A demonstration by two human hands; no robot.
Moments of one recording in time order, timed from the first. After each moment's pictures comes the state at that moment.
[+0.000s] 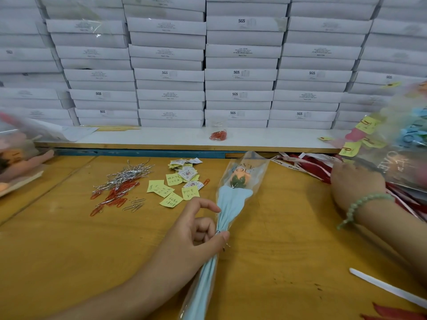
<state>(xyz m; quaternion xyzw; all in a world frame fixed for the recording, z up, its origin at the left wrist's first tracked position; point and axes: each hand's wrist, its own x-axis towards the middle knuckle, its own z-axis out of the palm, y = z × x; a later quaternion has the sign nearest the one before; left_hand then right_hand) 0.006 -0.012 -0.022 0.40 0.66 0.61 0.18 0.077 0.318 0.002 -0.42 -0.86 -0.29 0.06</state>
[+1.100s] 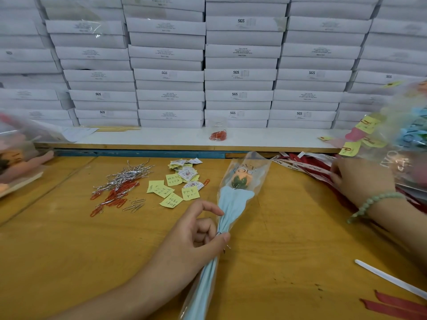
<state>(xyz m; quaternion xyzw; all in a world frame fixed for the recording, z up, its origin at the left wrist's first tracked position) 0.004 -0.012 -0.025 0.41 0.66 0.61 0.18 0.085 0.340 0.011 -0.35 -0.90 -0.20 0.19</state>
